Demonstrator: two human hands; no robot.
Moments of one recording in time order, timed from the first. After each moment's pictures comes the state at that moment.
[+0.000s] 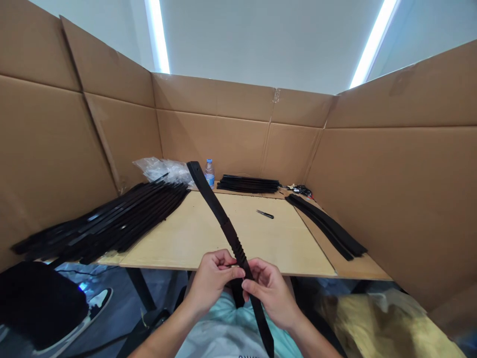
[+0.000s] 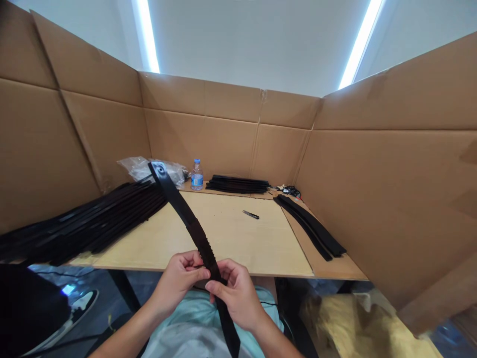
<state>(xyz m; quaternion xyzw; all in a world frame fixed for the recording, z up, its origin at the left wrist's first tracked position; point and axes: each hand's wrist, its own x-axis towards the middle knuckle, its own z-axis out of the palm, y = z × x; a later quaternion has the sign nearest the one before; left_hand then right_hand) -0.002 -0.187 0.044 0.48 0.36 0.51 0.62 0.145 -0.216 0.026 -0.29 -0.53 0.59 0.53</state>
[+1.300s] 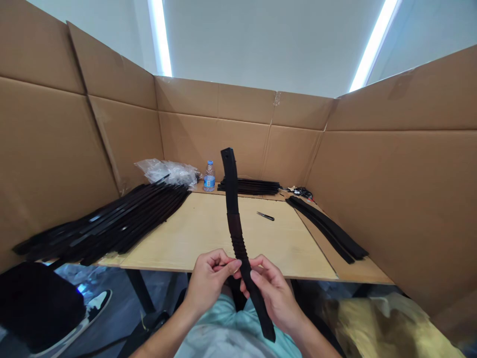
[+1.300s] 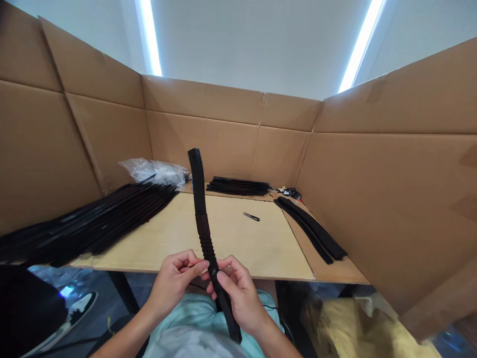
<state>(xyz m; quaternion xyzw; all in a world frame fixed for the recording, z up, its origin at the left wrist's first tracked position) -0.007 -0.191 0.047 0.53 0.35 0.51 0.58 0.147 -0.220 0.032 -0.25 -0.47 0.64 0.55</state>
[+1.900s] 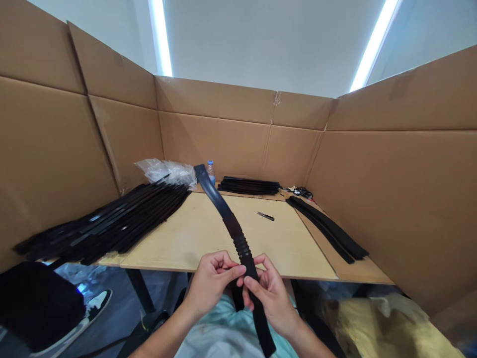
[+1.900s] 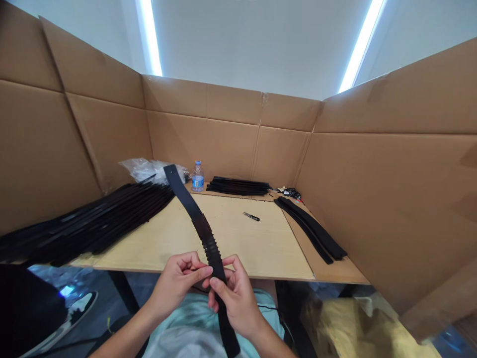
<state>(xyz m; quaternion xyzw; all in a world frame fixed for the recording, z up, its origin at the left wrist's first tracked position) -0.005 -0.191 0.046 0.53 0.32 0.49 0.61 0.140 -0.220 0.028 -0.27 -0.50 0.61 0.56</state>
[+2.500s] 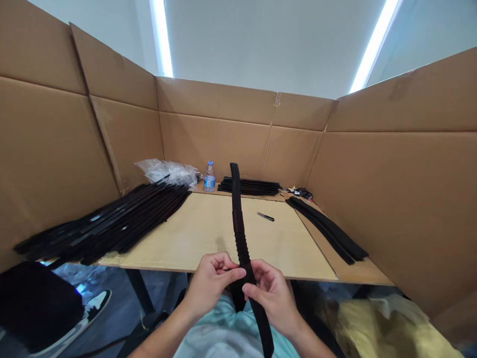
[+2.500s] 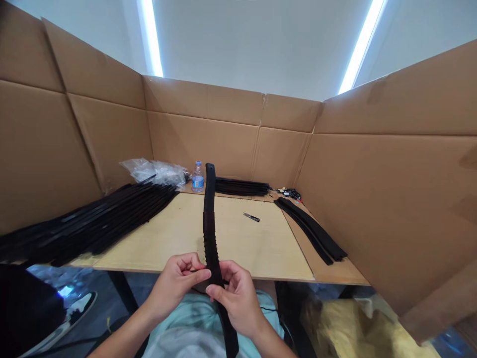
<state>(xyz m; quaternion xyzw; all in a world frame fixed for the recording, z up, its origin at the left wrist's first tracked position) -0.007 -0.194 0.055 0.52 0.35 0.49 0.60 0.142 -0.221 0.032 -0.28 -0.54 0.56 0.56</state>
